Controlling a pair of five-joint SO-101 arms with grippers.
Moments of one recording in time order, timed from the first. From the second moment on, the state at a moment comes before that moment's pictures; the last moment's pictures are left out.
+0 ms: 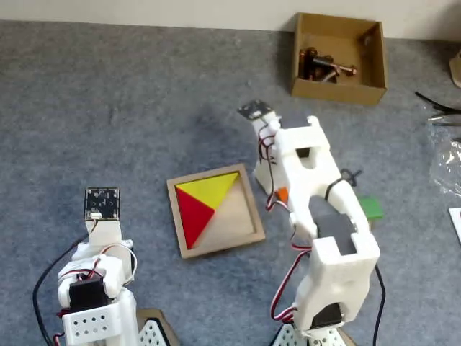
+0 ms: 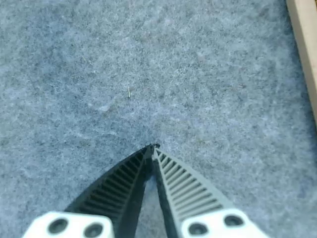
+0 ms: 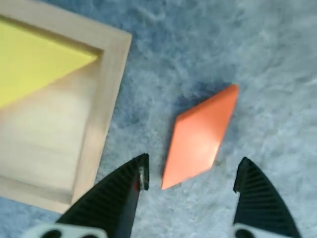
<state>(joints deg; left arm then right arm) -18.9 -104.0 96.0 76.4 -4.3 -15.3 18.1 5.4 71.8 26.5</state>
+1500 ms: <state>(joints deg) -18.9 -104.0 96.0 76.4 -4.3 -15.3 22.2 2.1 70.0 27.1</state>
